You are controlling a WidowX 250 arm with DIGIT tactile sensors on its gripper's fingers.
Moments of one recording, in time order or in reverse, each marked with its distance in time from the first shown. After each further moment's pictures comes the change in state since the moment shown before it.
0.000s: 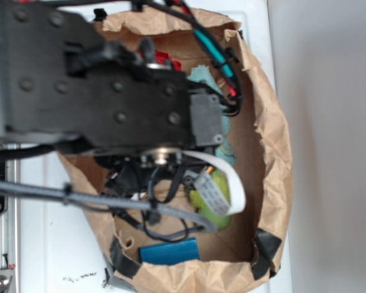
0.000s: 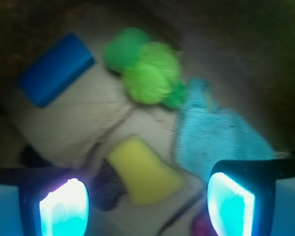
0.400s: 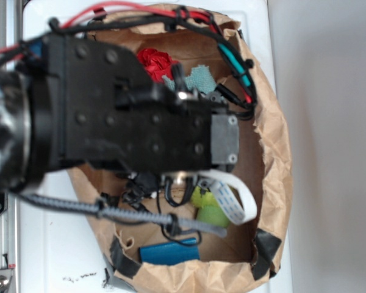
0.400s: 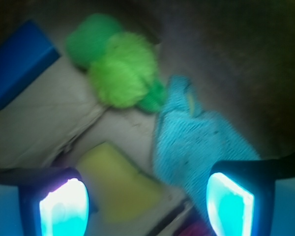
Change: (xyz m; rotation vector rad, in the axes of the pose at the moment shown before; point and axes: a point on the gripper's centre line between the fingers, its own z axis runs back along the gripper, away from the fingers) arm 0.007 0.005 -0.019 0.072 0.022 -0.010
